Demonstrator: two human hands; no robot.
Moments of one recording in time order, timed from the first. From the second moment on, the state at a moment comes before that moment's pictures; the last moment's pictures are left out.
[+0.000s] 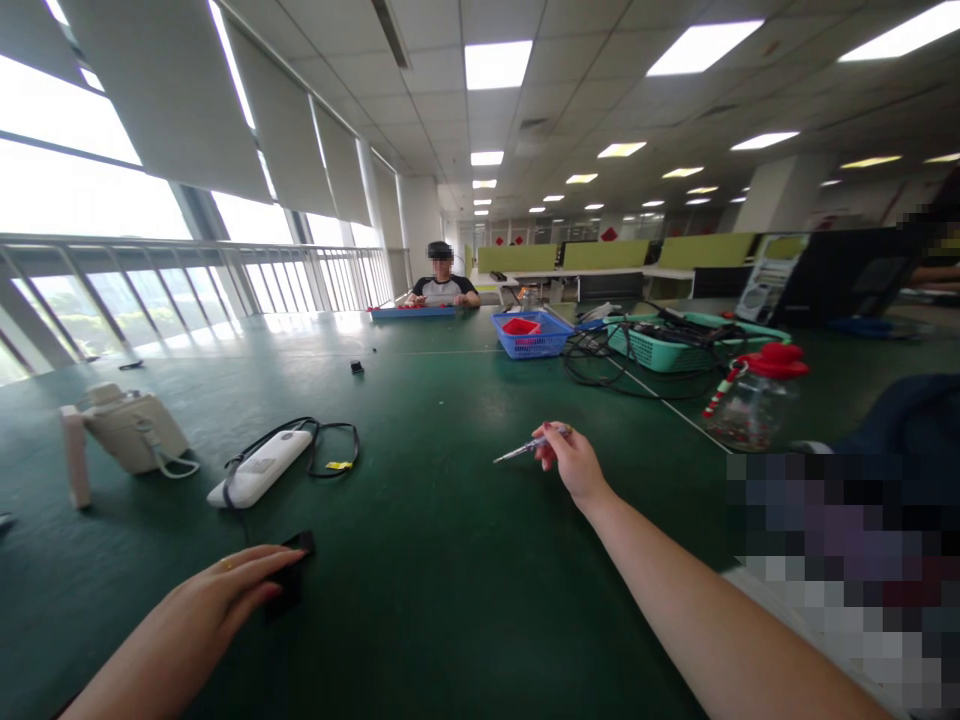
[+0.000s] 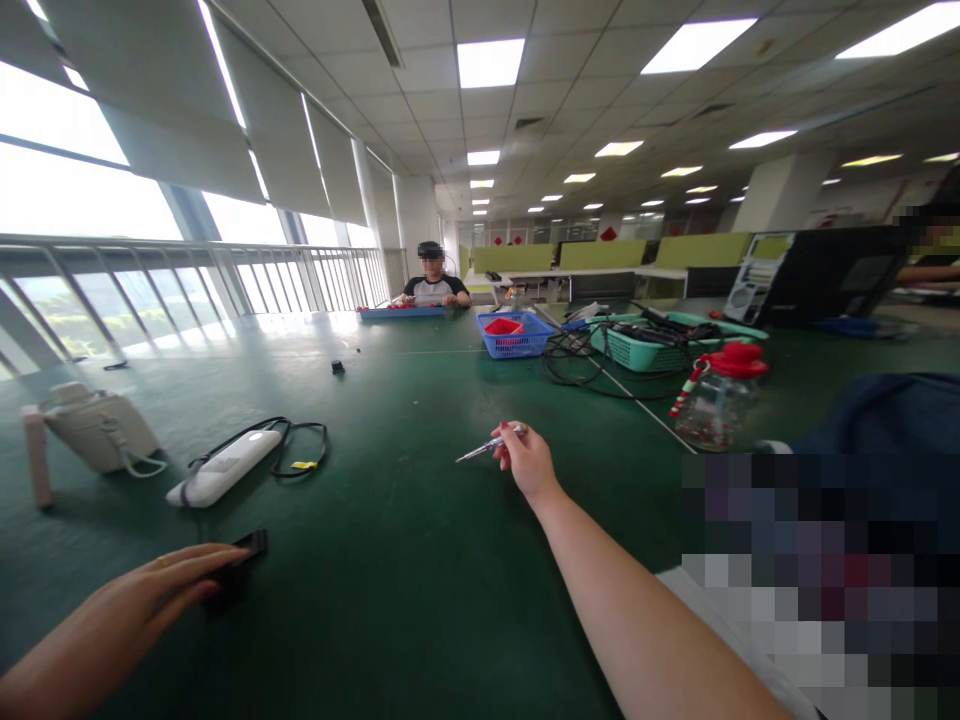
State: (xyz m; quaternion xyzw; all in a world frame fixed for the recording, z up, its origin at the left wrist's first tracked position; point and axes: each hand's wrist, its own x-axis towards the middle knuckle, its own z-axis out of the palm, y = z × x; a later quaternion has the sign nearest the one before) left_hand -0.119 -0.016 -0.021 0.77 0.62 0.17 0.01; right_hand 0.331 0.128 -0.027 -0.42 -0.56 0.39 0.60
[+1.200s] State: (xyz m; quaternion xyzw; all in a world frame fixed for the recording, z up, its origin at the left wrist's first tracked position) left_hand -0.116 0.014 -0.035 0.71 0.68 0.18 -0.02; right_hand 0.330 0.128 -0.027 -0.42 -0.56 0.39 0.59
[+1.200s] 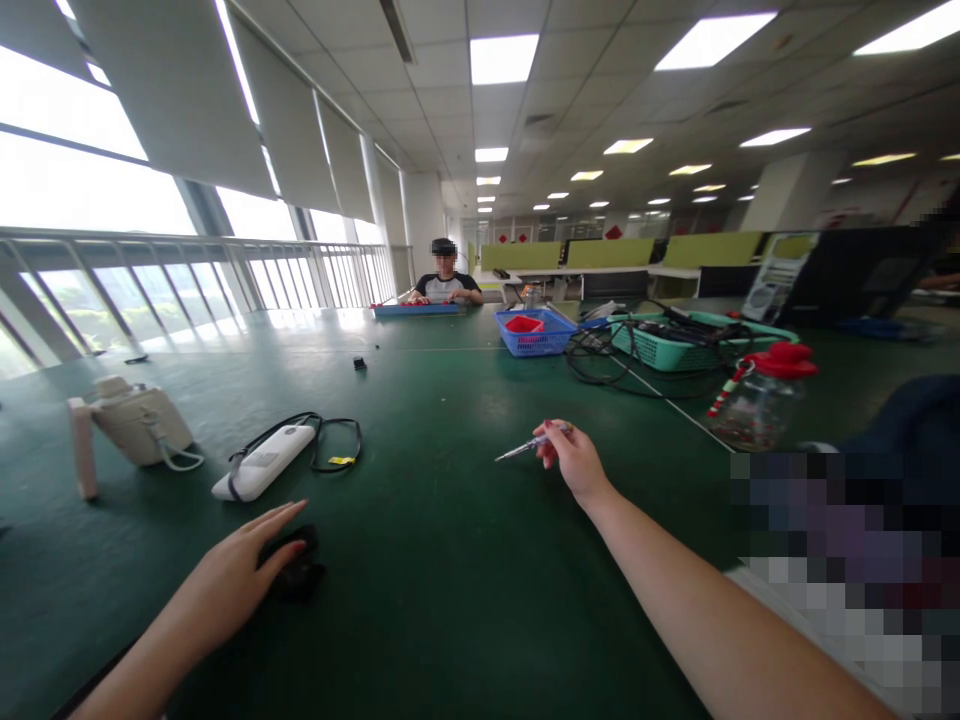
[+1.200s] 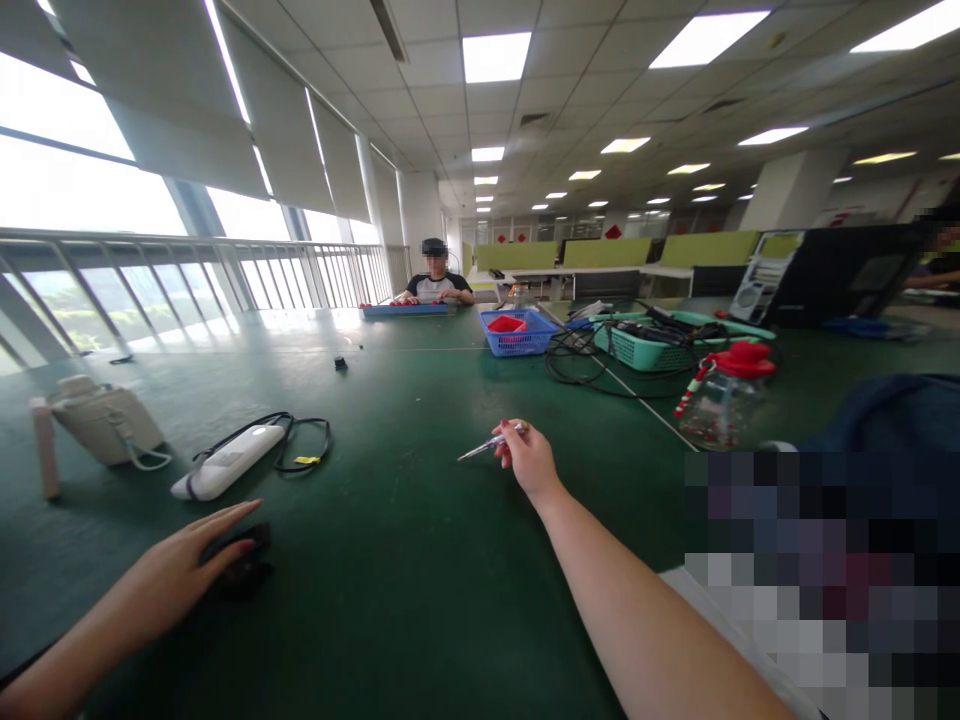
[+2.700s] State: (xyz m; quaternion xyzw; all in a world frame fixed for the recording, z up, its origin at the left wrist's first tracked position) left_hand -0.105 -0.012 -0.028 0.80 0.57 0.15 0.07; right_hand 0.331 0.133 -0.031 -0.41 -0.57 0.38 0.60
